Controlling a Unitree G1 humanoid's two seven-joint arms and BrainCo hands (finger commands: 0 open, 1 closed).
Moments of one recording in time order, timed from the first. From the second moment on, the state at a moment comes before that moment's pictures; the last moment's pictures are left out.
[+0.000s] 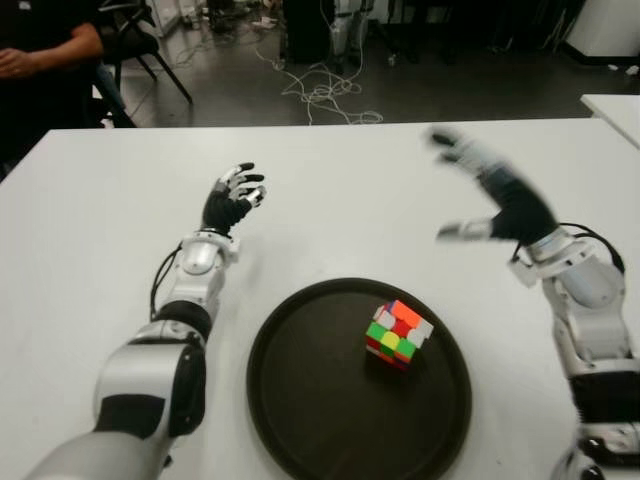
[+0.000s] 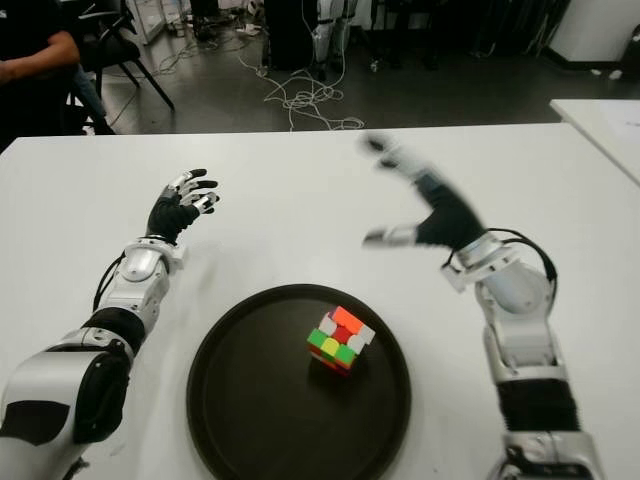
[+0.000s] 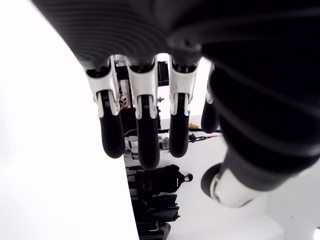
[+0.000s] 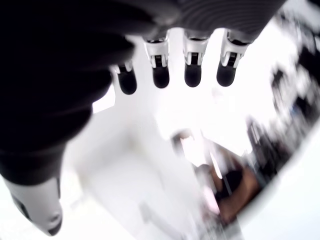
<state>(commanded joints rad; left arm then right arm) -0.80 0.08 0.17 1.31 0.04 -0.49 -0.06 -0.34 -0.25 -0.14 0.20 0.17 -0.46 0.32</state>
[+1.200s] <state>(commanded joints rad) -0.80 0.09 0.15 1.30 0.05 -0.47 -0.07 -0.65 -0.27 0.00 1.24 -0.30 -0.68 -0.38</state>
